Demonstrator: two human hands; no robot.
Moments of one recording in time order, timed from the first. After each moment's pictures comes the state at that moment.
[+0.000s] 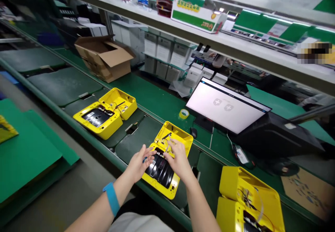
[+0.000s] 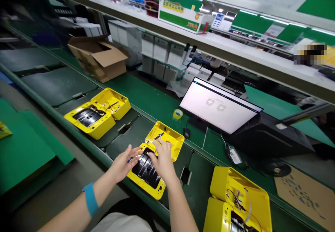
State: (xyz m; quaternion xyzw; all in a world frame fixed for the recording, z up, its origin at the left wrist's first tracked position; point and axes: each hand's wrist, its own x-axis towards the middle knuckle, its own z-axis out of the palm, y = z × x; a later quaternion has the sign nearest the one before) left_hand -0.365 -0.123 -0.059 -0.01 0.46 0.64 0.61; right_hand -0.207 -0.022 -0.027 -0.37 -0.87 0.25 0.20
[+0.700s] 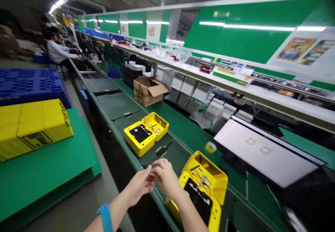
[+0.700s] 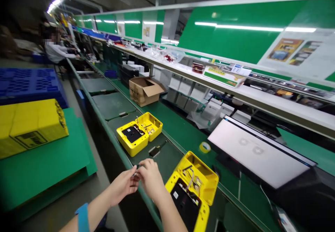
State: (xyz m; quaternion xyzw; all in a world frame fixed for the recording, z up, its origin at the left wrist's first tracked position) left_hand -0.497 -0.269 -0.041 0.08 0.46 0.67 0.57; right_hand -0.399 -0.151 -0.012 -0.07 -0.96 0.21 0.17
